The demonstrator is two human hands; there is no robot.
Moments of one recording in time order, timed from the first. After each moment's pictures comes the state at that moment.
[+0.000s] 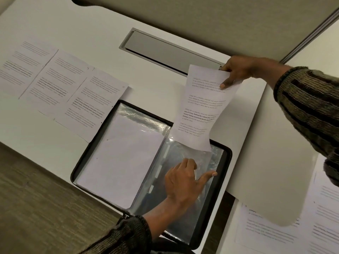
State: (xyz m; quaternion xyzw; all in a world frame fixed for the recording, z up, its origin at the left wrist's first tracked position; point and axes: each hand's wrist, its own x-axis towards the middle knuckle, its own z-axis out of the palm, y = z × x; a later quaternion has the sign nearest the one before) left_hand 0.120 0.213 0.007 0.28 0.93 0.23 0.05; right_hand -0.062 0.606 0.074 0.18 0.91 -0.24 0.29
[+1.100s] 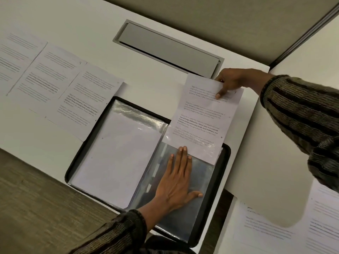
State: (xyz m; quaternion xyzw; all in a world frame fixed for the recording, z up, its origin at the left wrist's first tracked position) left_hand 0.107 0.182 -0.049 0.51 0.83 0.04 0.23; right_hand -0.052 0.590 0.031 0.16 0.89 -0.23 0.35
